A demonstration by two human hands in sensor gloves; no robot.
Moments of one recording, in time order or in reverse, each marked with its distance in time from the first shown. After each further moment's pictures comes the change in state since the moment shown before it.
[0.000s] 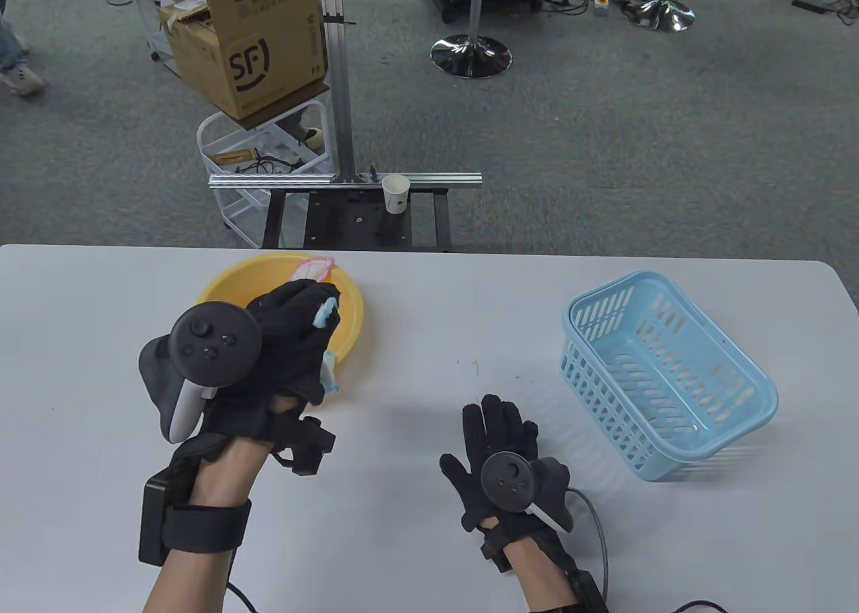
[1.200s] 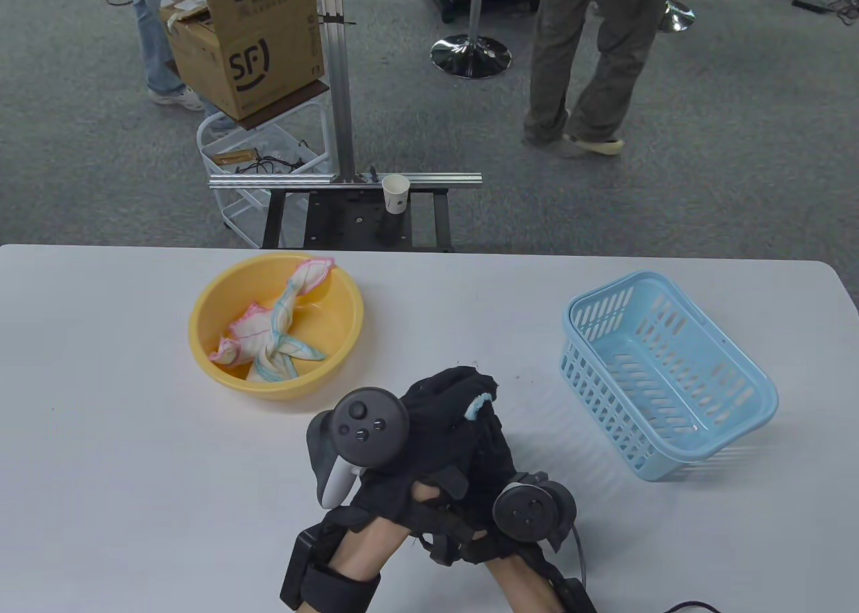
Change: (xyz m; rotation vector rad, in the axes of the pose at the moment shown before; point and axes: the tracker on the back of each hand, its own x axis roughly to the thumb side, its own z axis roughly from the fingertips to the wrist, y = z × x) left_hand 0.042 -0.146 0.047 -0.215 -0.117 0.284; right_hand 0.030 -0.017 0.013 -0.411 -0.146 -0.438
